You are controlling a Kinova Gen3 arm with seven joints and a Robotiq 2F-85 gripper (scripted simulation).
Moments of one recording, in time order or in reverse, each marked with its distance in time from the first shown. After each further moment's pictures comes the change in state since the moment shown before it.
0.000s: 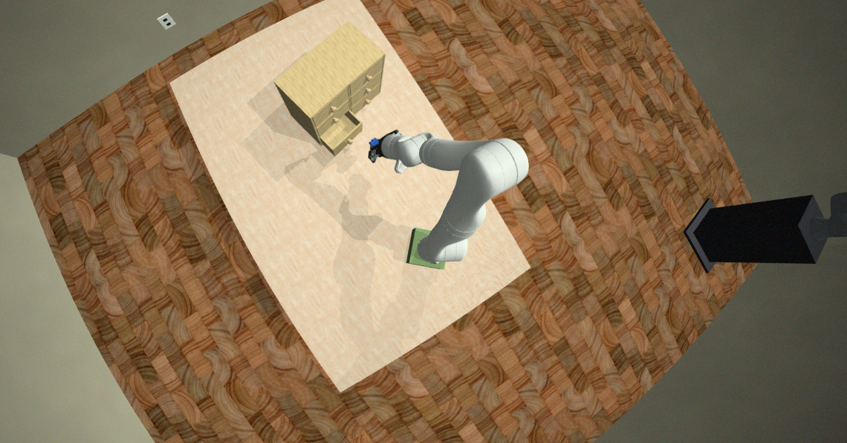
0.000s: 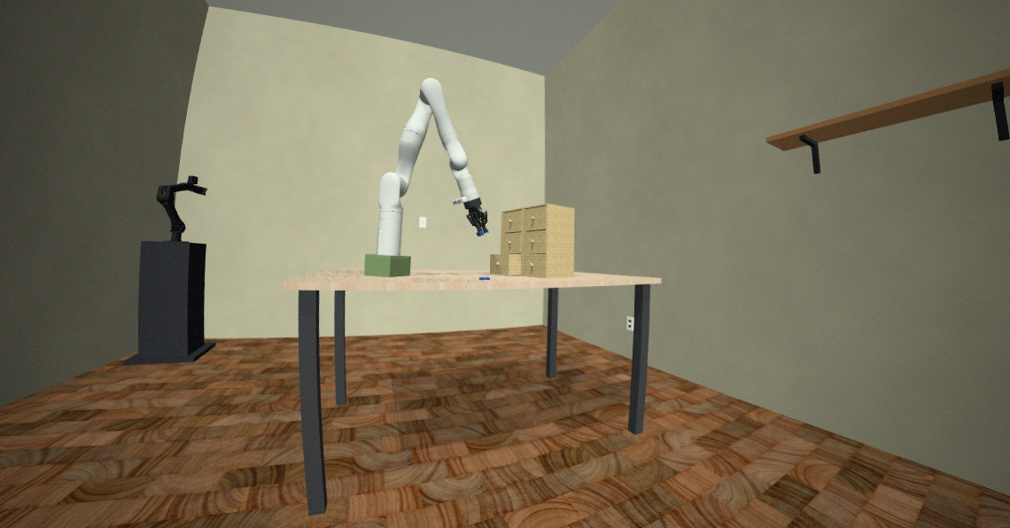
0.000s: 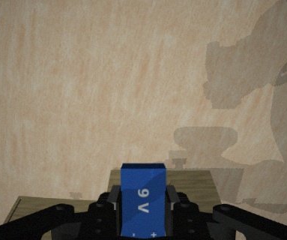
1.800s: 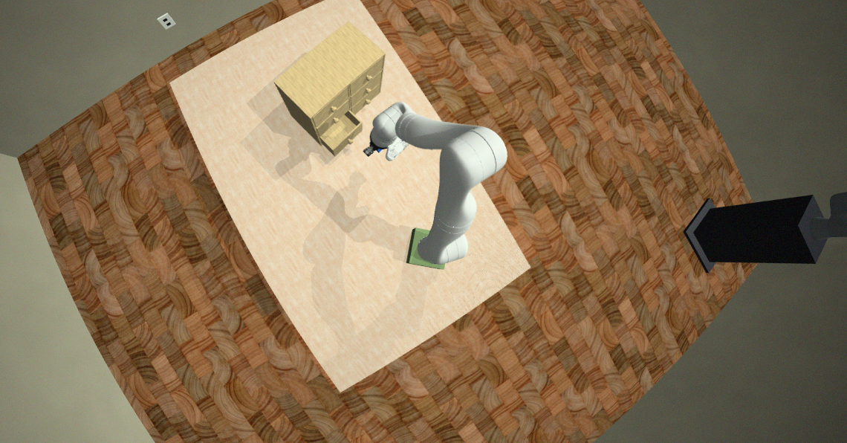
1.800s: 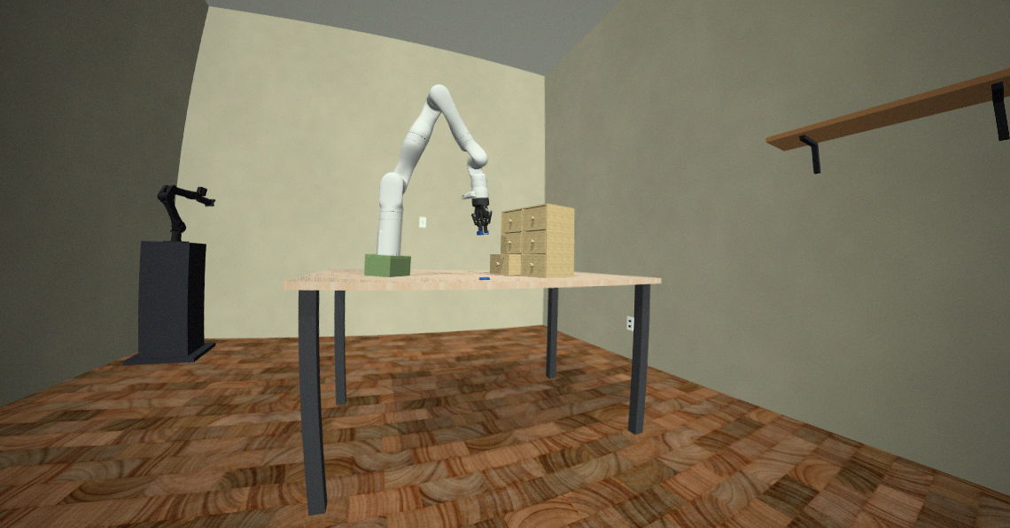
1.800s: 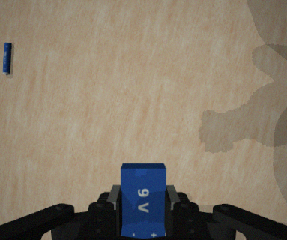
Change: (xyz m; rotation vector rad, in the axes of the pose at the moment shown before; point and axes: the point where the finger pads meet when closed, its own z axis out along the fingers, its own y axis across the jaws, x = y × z) arm -0.002 -0.002 0.002 -0.002 0.303 0.008
